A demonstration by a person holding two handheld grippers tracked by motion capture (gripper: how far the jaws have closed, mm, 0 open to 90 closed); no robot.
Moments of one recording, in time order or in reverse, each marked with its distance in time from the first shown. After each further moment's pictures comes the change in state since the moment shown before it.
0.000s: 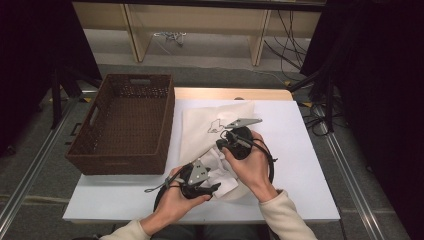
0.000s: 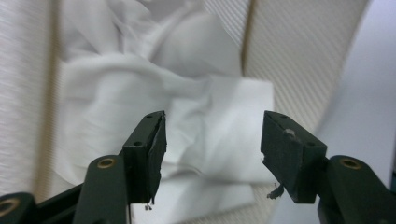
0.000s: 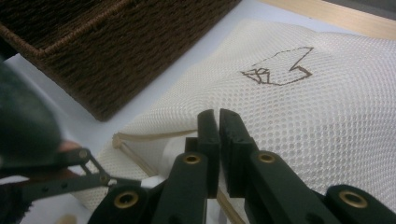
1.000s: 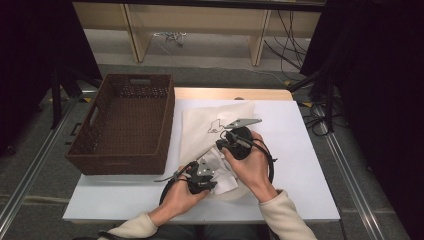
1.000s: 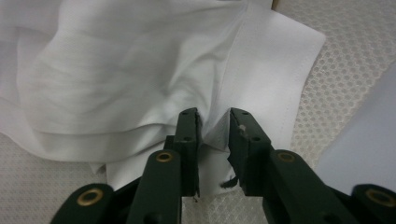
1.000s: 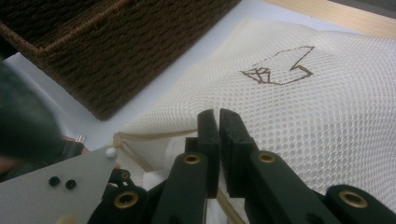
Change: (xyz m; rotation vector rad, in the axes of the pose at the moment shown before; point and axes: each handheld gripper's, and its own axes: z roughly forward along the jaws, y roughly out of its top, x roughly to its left) left arm 0.015 -0.004 0.031 0.163 -0.021 -0.080; right arm -0.002 0.000 0.003 -0.020 0.013 -0.040
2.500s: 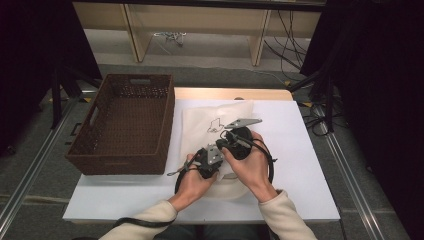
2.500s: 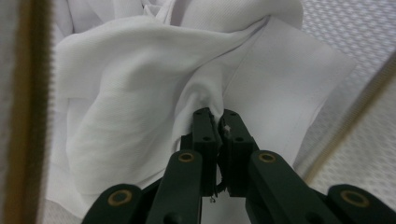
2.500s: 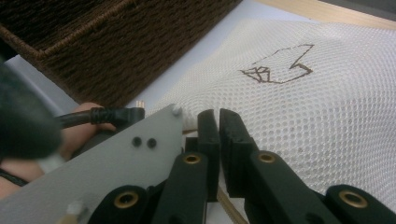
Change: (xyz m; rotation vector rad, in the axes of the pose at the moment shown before) left arm 0.018 0.031 0.032 -0.108 0.197 0.026; right arm 0.003 0.000 -0.001 0.008 -0.009 0.038
